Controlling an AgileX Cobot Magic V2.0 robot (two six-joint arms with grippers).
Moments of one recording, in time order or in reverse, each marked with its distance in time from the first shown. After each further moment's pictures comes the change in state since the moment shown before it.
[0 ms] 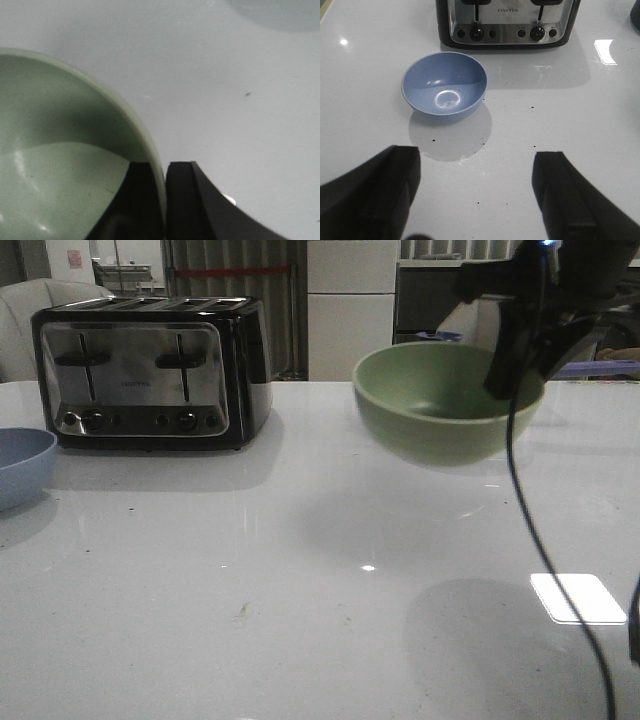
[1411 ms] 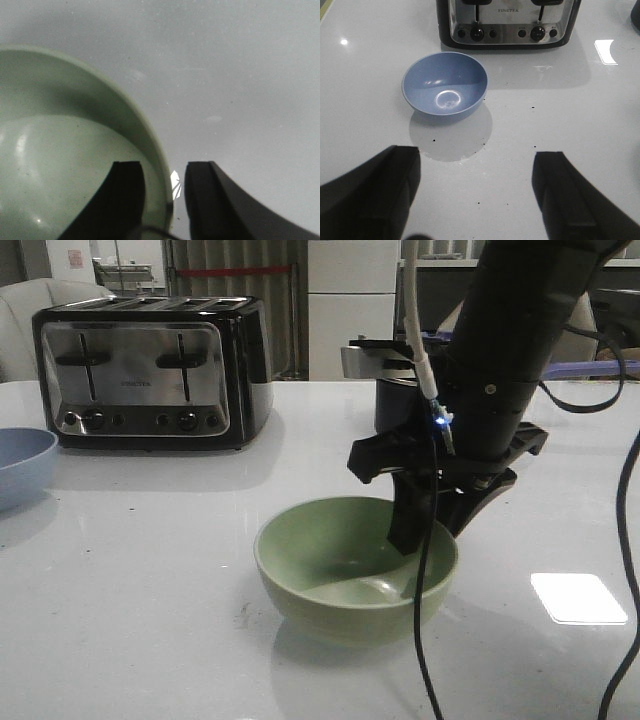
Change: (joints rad) left arm 0.000 0.000 0.000 0.000 -0.001 0.000; right arm 0.194 0.109 0.174 0.017 -0.186 0.000
